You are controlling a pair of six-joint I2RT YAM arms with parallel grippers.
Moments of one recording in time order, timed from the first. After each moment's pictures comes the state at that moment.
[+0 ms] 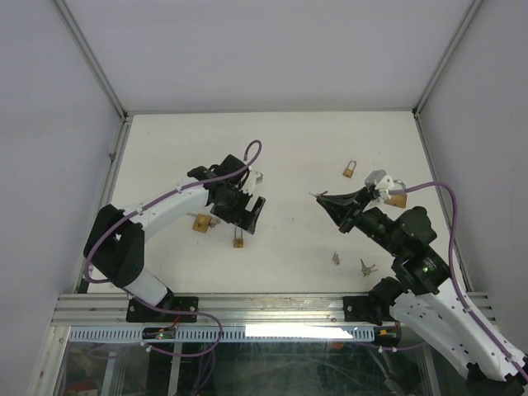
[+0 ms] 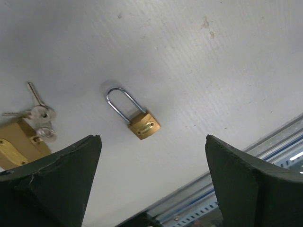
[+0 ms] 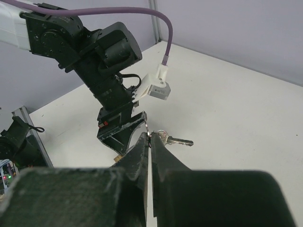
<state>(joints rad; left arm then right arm) -0.63 1.58 1.15 -0.77 0.21 -0.08 0.64 0.46 0.61 -0.06 -0.23 0.17</state>
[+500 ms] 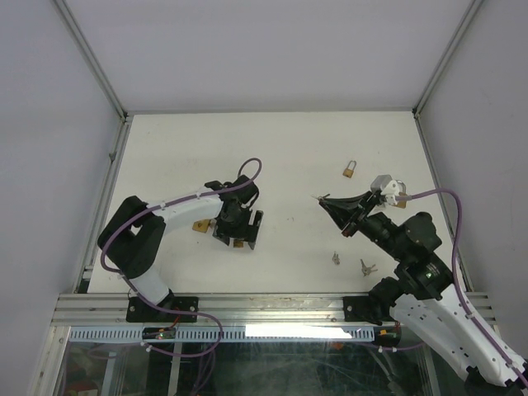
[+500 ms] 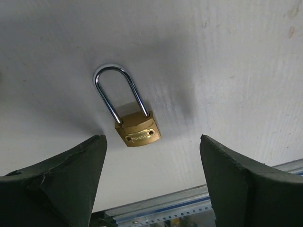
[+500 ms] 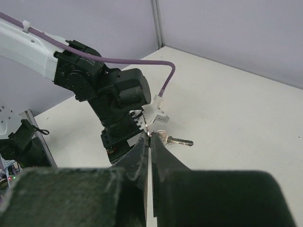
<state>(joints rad) -0.74 1.67 1.03 -0.74 0.08 -0.49 0.64 0.40 0.58 -0.06 -0.23 0.18</state>
